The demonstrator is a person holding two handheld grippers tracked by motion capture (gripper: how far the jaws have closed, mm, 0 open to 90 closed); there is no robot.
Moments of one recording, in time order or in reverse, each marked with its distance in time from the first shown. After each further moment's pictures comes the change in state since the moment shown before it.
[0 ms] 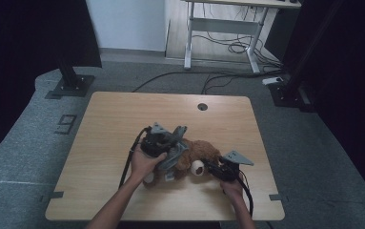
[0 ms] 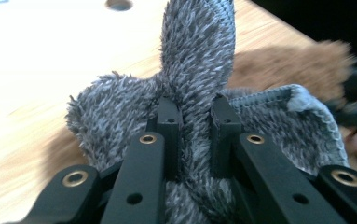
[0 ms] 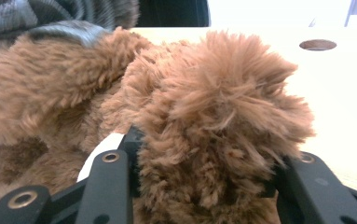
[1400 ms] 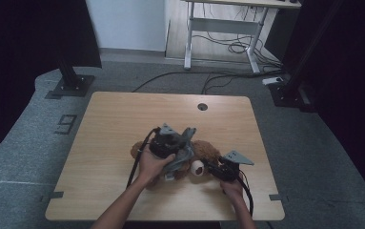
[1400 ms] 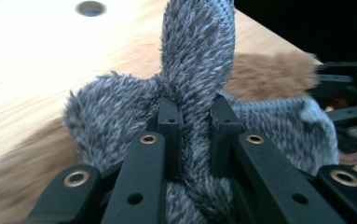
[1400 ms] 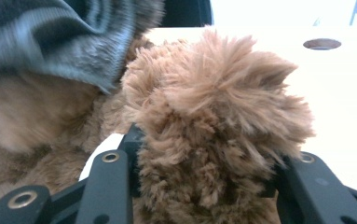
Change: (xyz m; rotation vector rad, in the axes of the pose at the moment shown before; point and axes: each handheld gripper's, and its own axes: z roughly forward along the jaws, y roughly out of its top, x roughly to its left) left arm -0.021 0.012 0.010 0.001 0.004 0.042; right arm -0.001 0.000 0.000 0.000 0.013 0.006
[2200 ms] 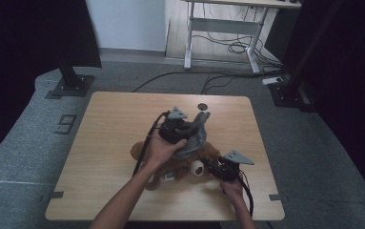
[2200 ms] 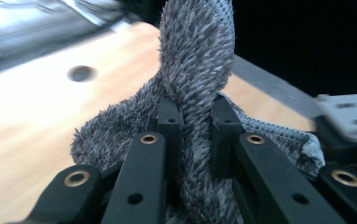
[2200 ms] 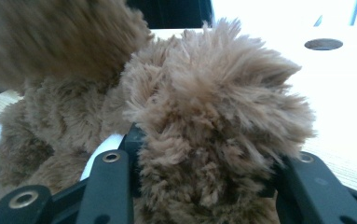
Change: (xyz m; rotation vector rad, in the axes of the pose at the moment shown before) left arm -0.044 0.066 0.013 -0.065 -0.123 0.091; right arm 0.000 0.001 0.000 -0.003 0.005 0.009
